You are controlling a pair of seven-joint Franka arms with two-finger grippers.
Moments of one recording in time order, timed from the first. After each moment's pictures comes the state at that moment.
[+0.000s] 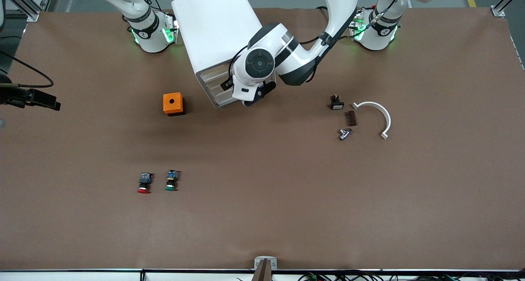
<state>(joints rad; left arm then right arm) -0.77 0.59 -0.19 -1.46 -0.47 1.96 -1.39 -0.01 0.13 -0.10 -1.42 0.03 1.41 0.00</state>
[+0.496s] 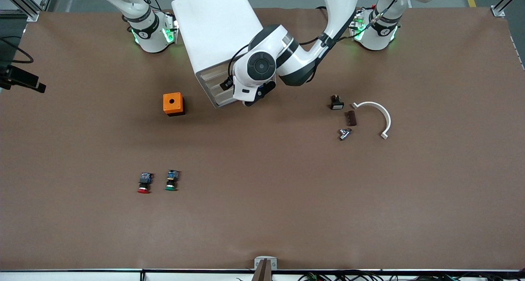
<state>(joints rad) -0.77 0.59 -0.19 -1.47 -0.51 1.97 -1.39 -0.03 0.03 -0.10 -1.46 0.04 1.38 0.00</state>
